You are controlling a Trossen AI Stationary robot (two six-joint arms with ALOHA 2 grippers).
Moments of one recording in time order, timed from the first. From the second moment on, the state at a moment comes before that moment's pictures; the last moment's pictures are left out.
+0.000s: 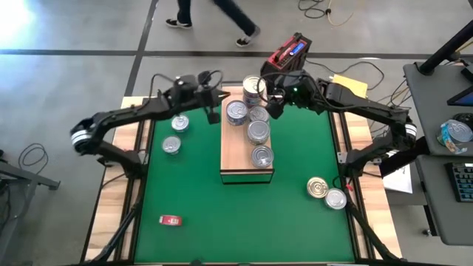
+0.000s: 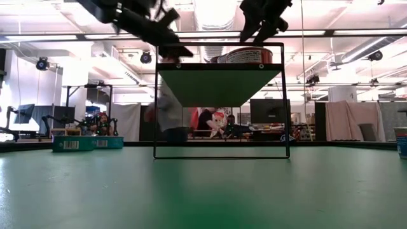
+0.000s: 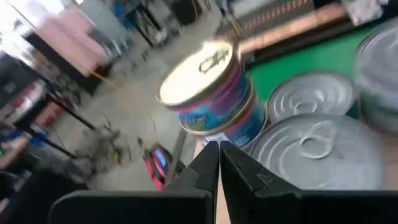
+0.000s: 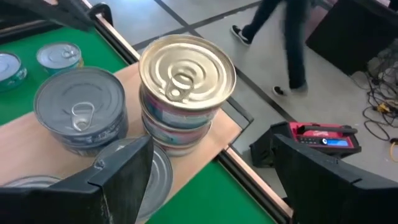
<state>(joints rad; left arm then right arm) 0.52 1.40 1.07 0.06 0.04 0.62 -0.37 1.42 1.50 -0.73 0.40 0.07</state>
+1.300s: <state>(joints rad) 0.57 1.68 1.30 -0.05 0.12 0.62 -0.37 1.34 1.42 -0.70 0.39 0.09</state>
